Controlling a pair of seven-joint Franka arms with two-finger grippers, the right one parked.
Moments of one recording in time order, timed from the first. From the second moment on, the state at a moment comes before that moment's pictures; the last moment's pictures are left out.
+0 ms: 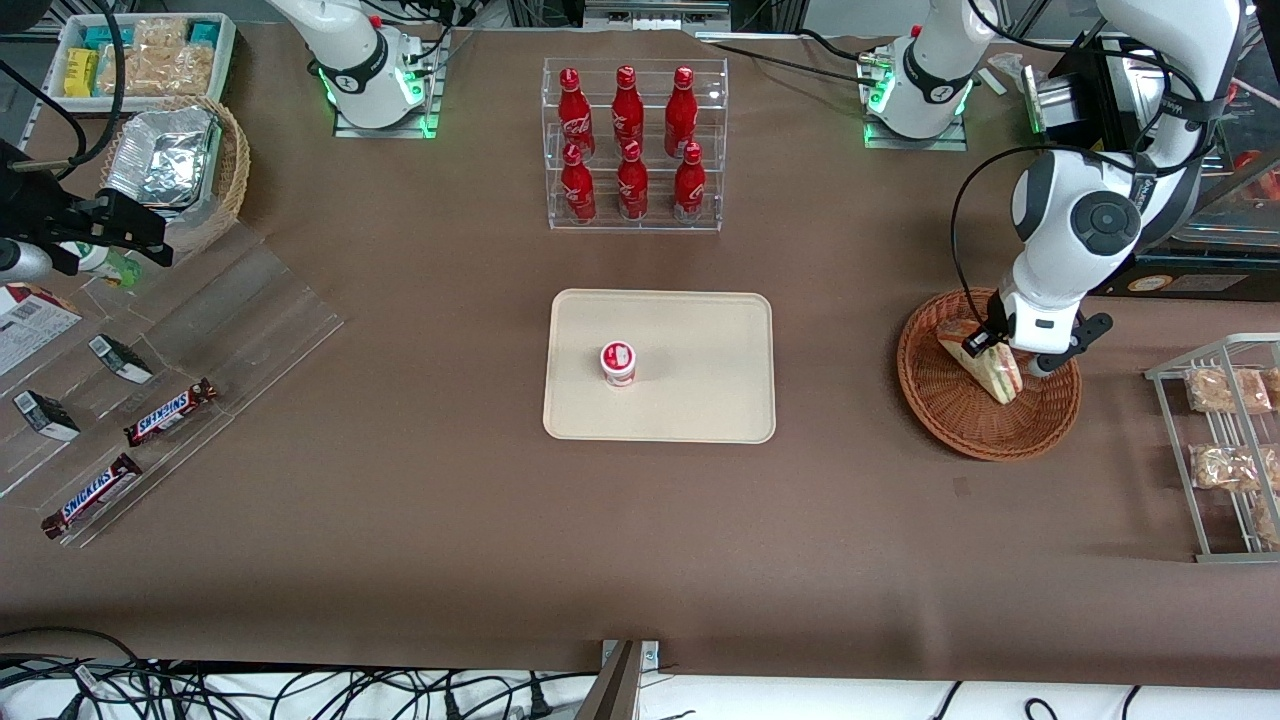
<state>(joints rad) 0.00 0.16 -0.02 -2.28 0.18 2.41 -0.77</state>
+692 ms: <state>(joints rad) -0.01 0.10 -0.26 -1.78 0.08 1.78 -0.62</state>
